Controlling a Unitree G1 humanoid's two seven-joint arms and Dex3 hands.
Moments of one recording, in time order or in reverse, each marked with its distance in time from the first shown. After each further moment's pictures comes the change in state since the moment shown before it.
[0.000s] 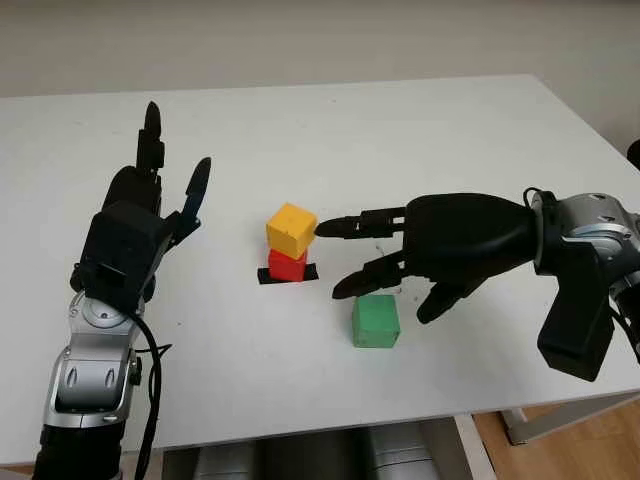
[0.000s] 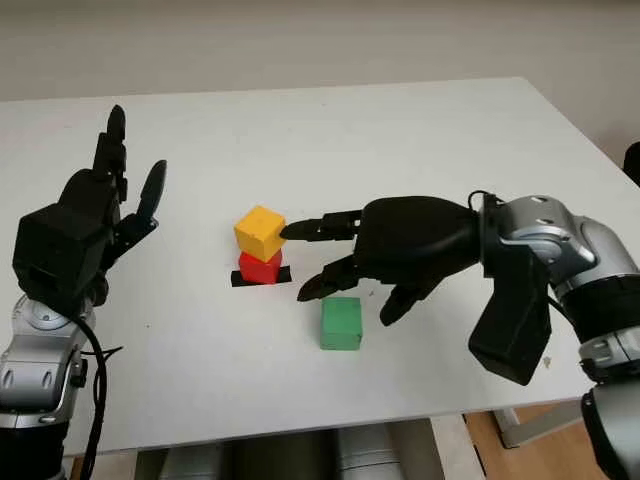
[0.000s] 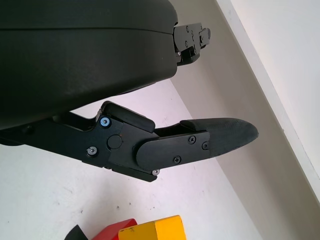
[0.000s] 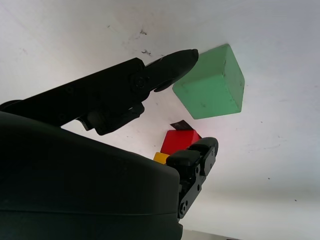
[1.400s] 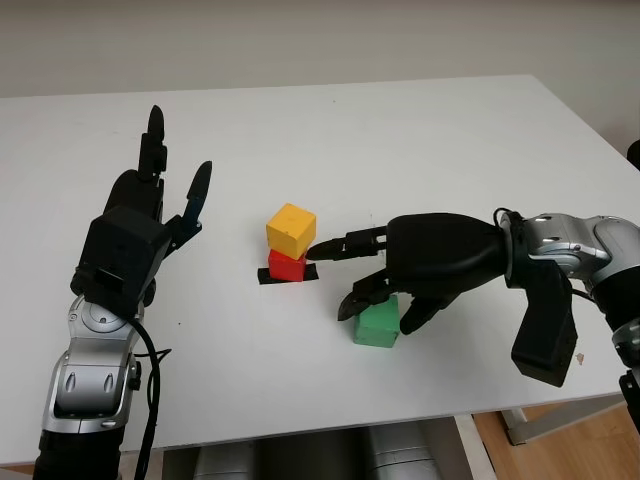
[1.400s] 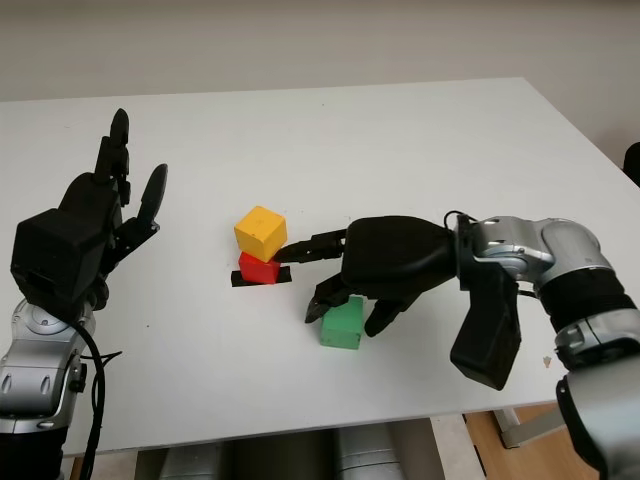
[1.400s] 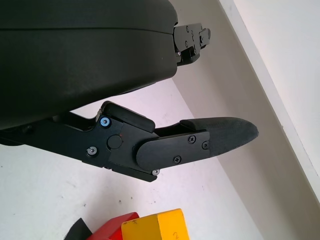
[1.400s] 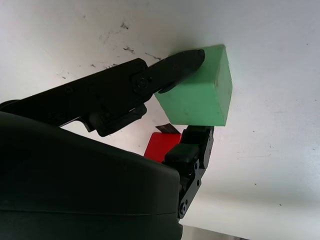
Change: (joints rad) left arm 0.023 0.000 -0.001 -0.016 -0.013 -0.003 -0.010; right arm -0.073 0.066 0.063 0.161 -0.449 -0.108 -0.480
